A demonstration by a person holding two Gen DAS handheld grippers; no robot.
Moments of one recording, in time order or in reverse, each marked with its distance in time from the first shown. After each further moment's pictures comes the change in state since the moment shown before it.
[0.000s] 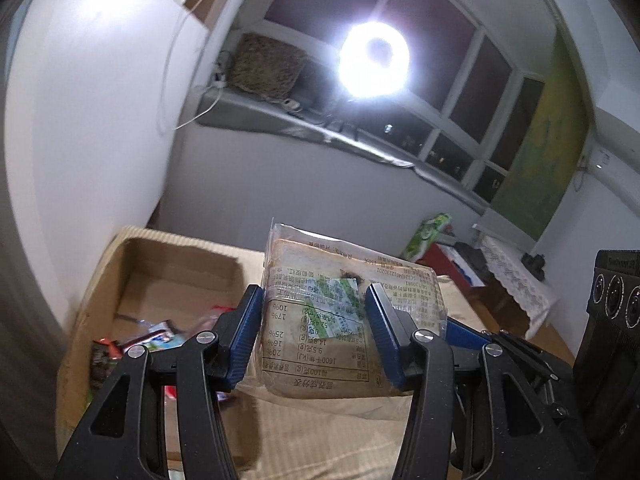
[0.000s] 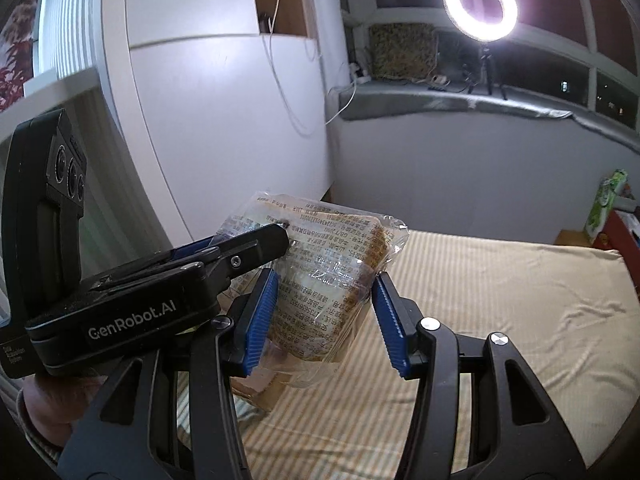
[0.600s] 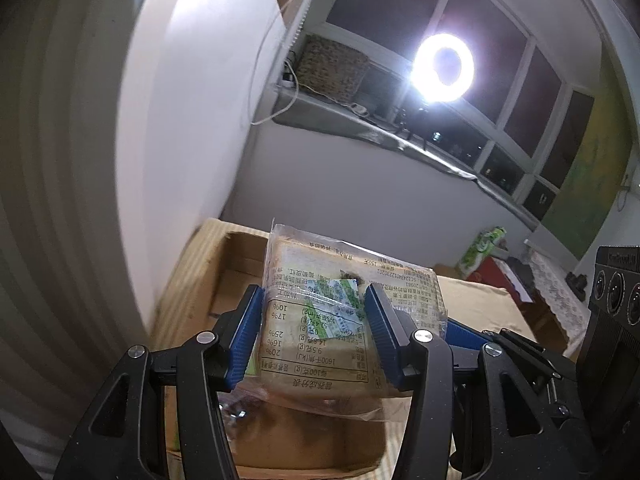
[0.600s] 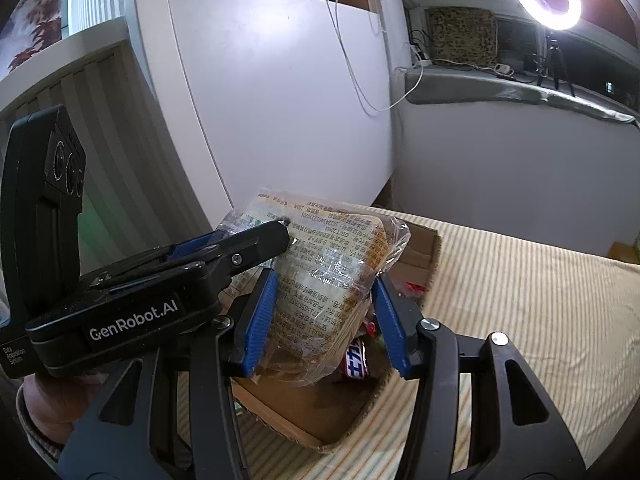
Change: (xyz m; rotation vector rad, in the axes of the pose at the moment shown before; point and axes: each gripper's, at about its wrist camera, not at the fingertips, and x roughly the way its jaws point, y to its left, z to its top) left arm -0.022 0.077 -0.003 -0.060 -0.024 0.176; right arm 0.069 0.041 0.004 -0.060 0.052 0.176
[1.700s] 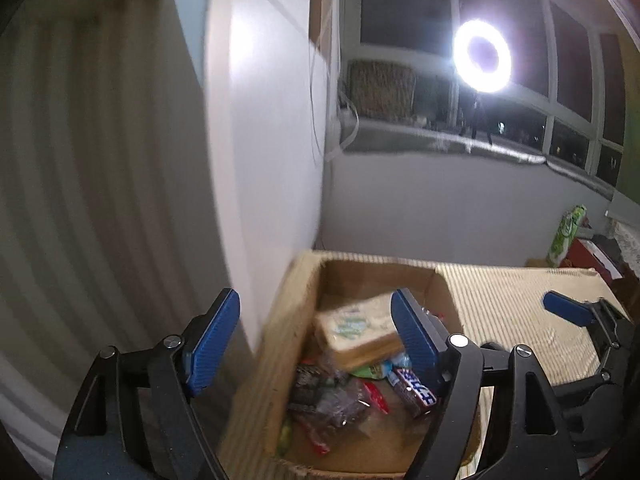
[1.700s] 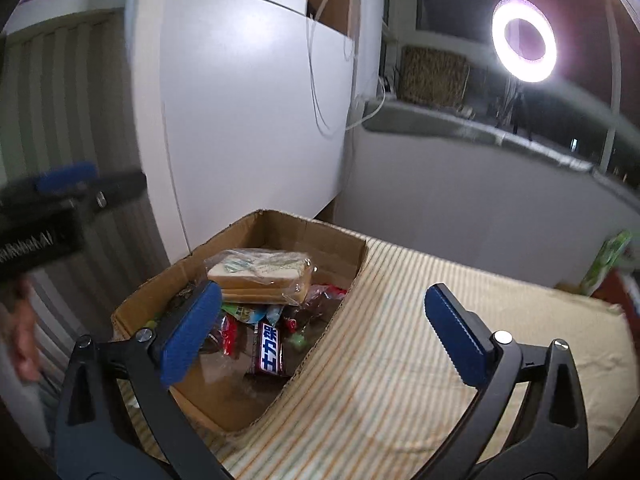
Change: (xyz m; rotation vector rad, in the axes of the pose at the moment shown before) left arm -0.048 -0.009 -0.030 0.180 -0.148 0.361; right arm -0.018 0.004 -0.036 -0.160 -0.096 -0.248
